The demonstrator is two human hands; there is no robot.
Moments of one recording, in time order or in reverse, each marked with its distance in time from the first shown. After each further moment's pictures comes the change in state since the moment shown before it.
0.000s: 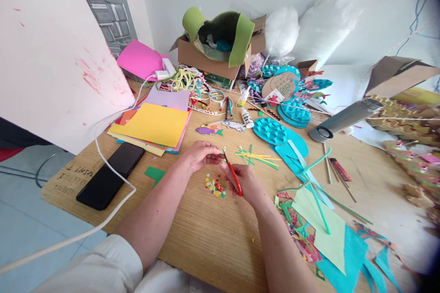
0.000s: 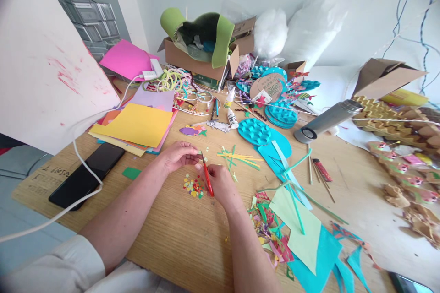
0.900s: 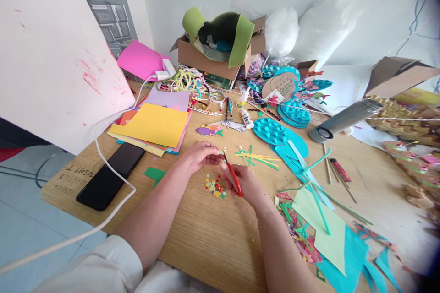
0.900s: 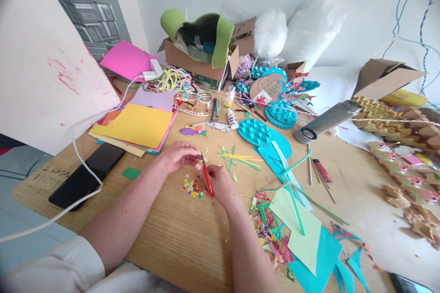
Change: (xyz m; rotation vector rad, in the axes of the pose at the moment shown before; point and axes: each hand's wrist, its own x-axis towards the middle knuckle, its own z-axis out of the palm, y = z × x) left_hand -0.002 0.001 0.002 0.035 0.026 0.001; right_hand 0.000 0.001 0.000 -0.003 -0.032 0.011
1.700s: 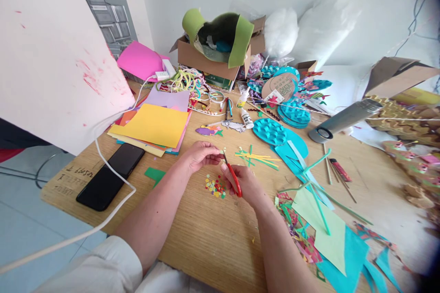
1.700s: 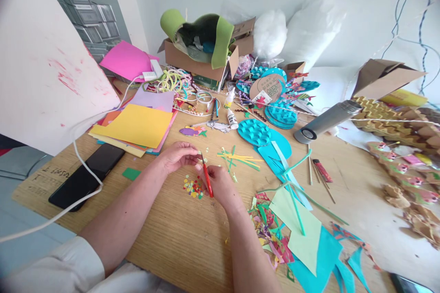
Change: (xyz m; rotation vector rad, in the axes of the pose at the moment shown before) left_hand 0.000 0.001 0.000 -0.002 0.010 0.001; right_hand 0.001 0.002 0.000 -0.009 -0.019 -0.008
